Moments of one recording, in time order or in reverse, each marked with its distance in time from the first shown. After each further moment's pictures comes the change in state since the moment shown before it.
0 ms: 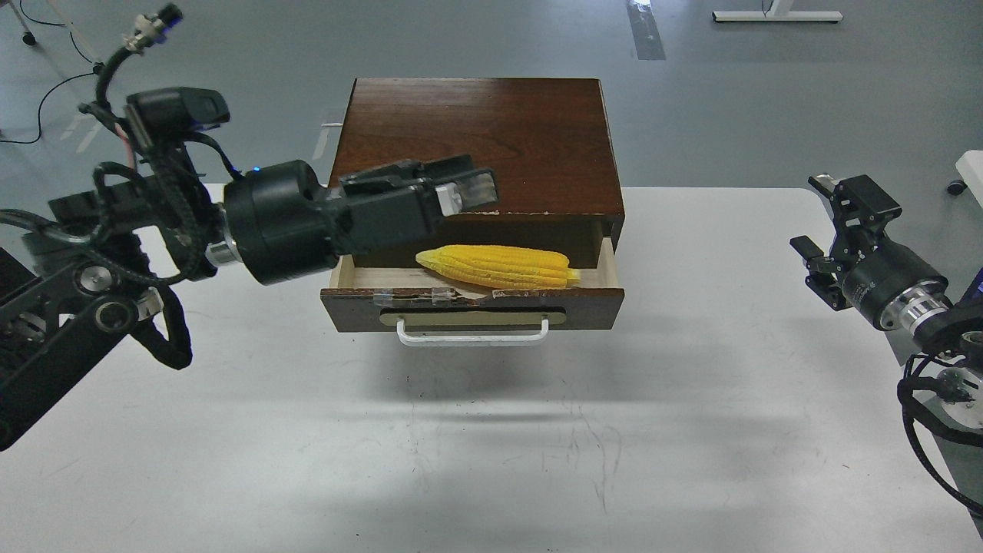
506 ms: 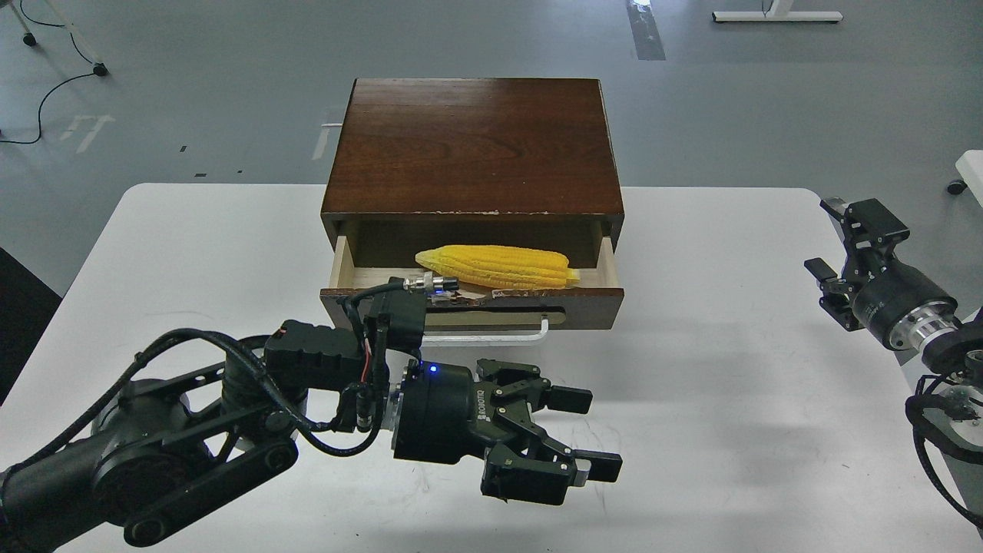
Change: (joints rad) left arm 0.209 -0.083 0.176 0.025 0.200 0.000 -0.004; right arm -0.051 0.006 0.001 -0.039 0.000 0.001 0.000
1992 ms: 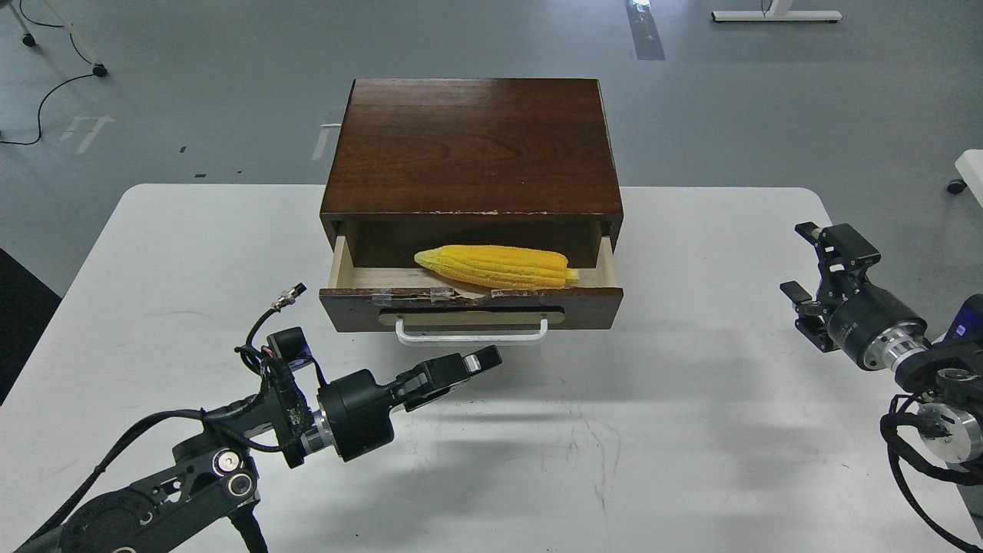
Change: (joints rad) left arm 0.198 0.048 -0.057 0.257 -0.541 0.255 0.026; right arm -0.032 0.057 0.003 -0.001 0.000 -0.003 0.000
